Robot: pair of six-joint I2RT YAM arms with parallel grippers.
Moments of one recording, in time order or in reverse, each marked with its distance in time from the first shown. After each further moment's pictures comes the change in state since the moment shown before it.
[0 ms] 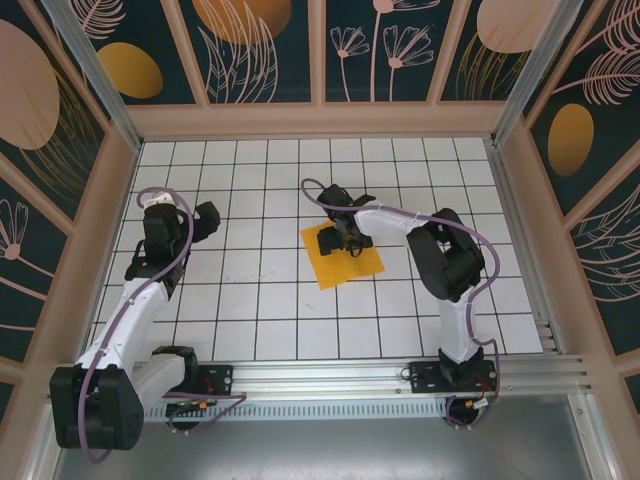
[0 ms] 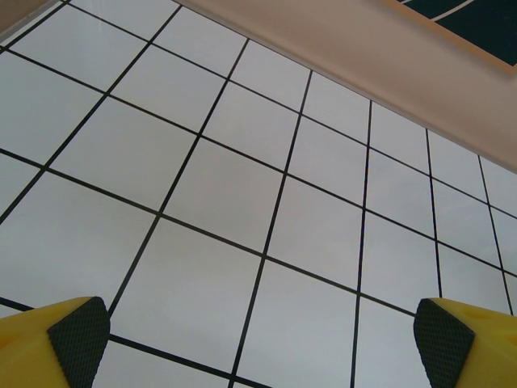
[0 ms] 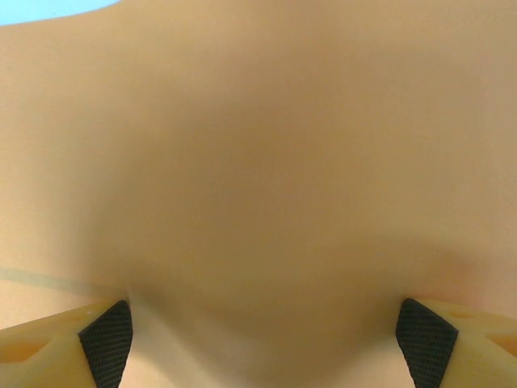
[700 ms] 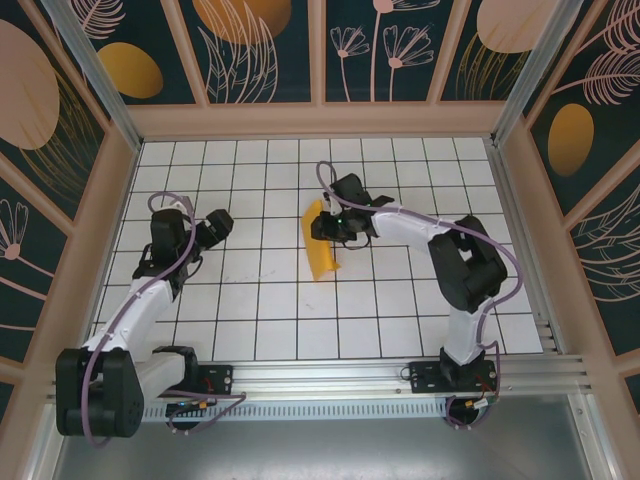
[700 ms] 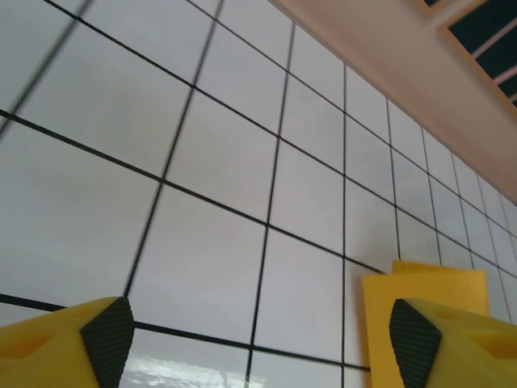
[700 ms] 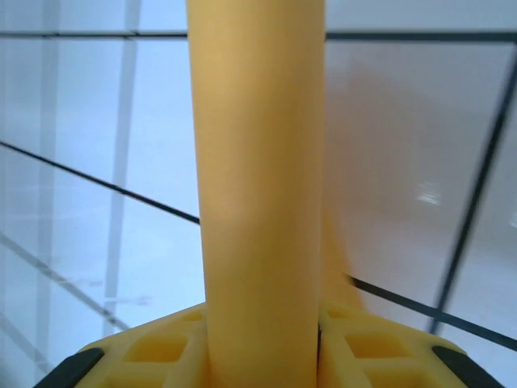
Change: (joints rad) left arm 0.000 0.075 -0.088 0.134 0.315 -0.183; right arm -0.051 -0.165 -0.124 0.332 -0.449 0.158
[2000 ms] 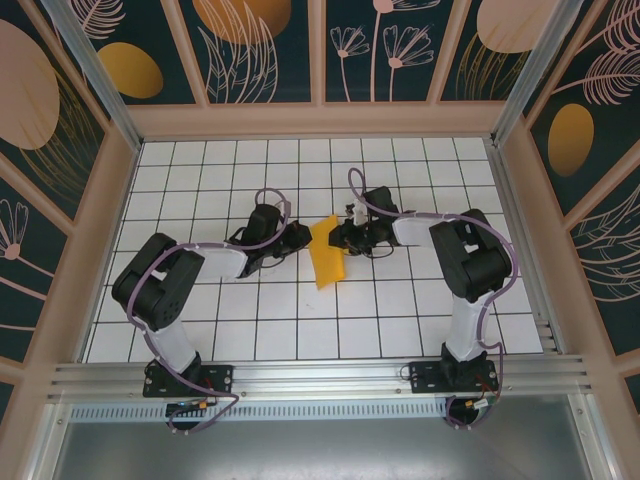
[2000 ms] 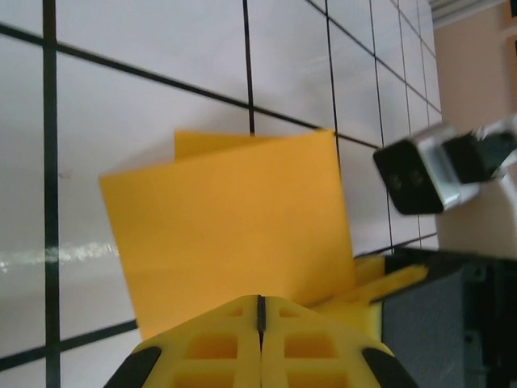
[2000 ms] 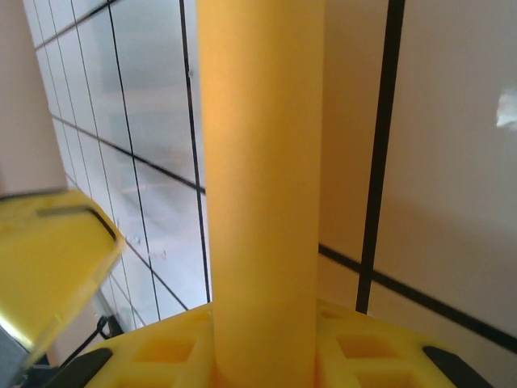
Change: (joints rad) left arm -0.505 0.668 0.223 0.411 0.058 -0.262; right arm -0.167 0.057 -0.224 0.238 -0.375 0.092
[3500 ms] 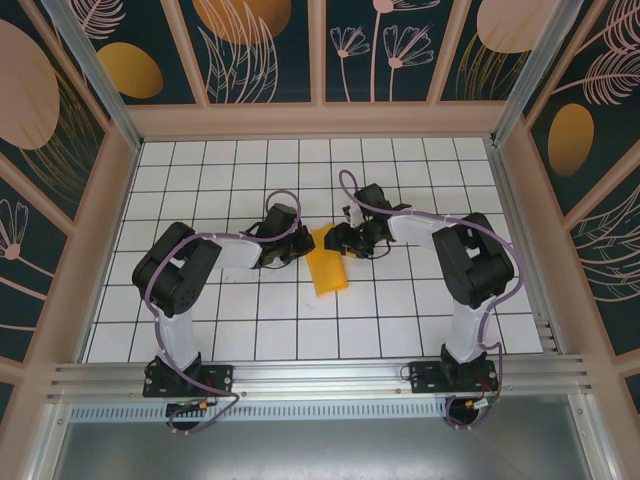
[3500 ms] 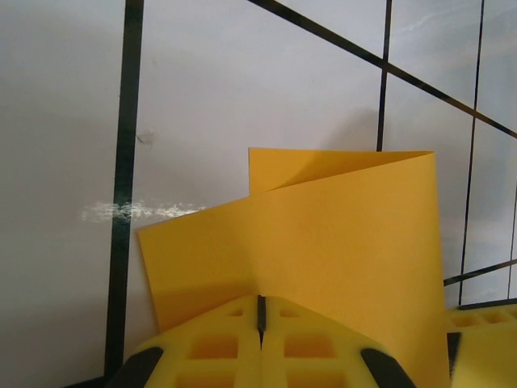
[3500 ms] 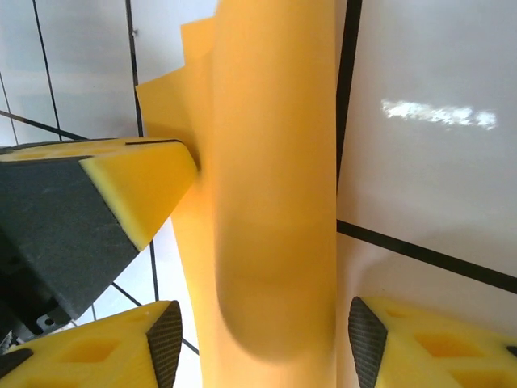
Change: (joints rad) left arm -0.039 0.137 0.148 -0.251 -0.089 0.009; right arm 0.053 -0.055 0.077 -0.257 0.206 -0.135
